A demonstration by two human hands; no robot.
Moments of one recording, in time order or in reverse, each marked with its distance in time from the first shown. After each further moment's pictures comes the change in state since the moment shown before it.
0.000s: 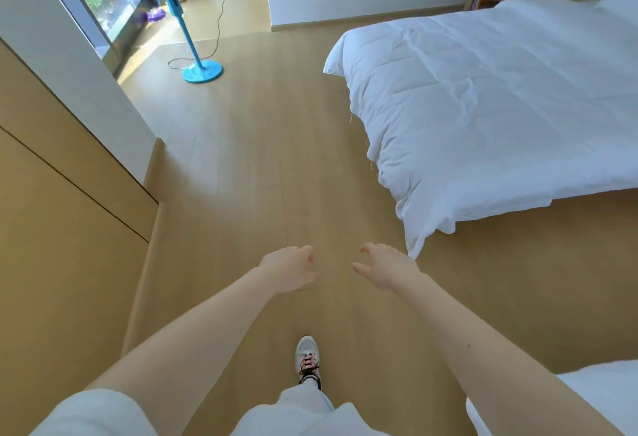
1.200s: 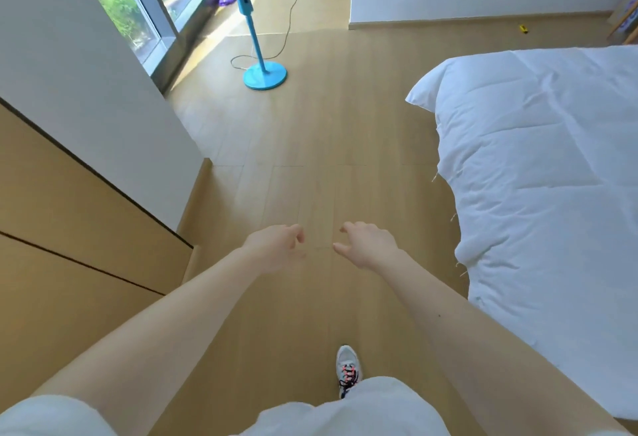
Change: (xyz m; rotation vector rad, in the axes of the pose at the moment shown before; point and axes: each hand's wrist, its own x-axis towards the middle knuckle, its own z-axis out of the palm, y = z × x) left_hand 0.347 -0.254 -0.340 -0.091 0.083 -0.215; right_hand 0.500 -0.219 -0.261 -0.232 -0.027 -0.270
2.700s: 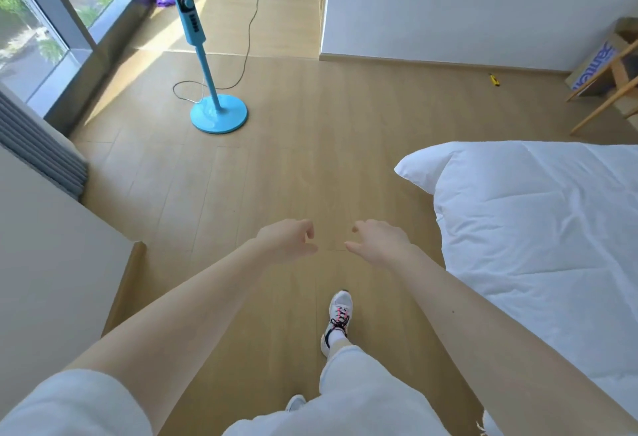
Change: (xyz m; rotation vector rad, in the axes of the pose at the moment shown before) left_hand 0.519 -0.127 -0.305 -0.128 -0.036 0.171; right_hand 0.492 0.029 -0.309 -0.082 -0.057 0.194
